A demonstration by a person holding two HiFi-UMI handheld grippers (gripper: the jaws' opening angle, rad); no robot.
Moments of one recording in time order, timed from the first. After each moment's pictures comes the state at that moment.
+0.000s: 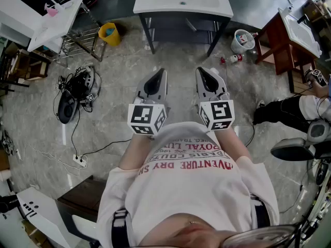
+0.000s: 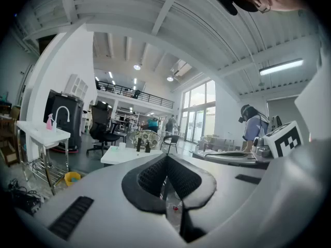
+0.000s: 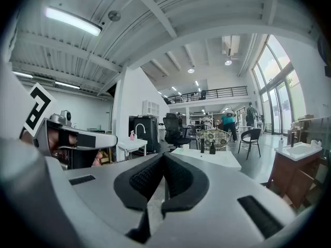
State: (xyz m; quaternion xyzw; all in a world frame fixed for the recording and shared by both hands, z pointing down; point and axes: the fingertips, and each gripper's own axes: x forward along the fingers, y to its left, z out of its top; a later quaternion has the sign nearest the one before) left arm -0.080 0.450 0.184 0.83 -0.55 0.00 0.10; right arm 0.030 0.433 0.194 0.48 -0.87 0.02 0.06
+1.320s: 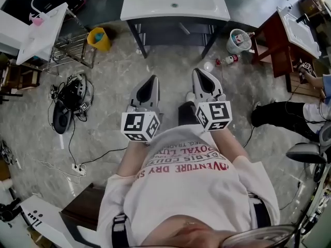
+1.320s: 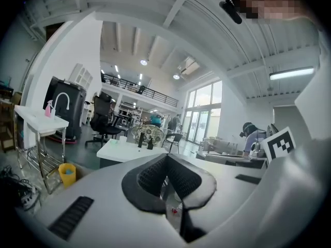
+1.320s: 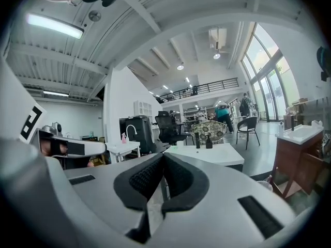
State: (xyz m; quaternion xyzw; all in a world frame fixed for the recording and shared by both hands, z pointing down) left arm -0.082 0.354 0.228 0.82 -0.55 -0.02 0.14; right arm 0.050 0.323 0.236 0.50 -0.86 0.07 0.04
